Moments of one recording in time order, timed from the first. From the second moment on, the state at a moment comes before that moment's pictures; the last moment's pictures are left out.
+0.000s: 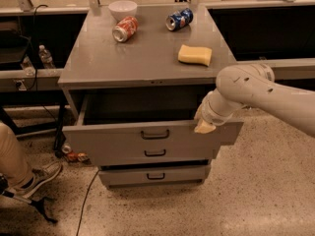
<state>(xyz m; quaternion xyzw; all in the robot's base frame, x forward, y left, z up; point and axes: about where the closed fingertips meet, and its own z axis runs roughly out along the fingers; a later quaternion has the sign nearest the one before) 0.603 -0.148 0.682 -0.67 0.71 -0.03 0.20</state>
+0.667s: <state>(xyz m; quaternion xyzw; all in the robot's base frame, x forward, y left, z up) 0.603 -0.148 0.682 -0.67 0.71 -0.03 0.20</state>
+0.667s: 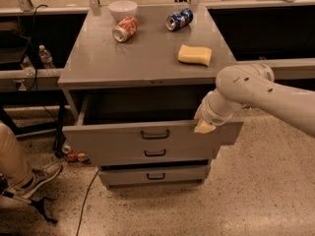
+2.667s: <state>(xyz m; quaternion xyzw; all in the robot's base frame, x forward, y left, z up) 0.602 -0.146 0.680 -0.67 0.71 -0.03 0.20</state>
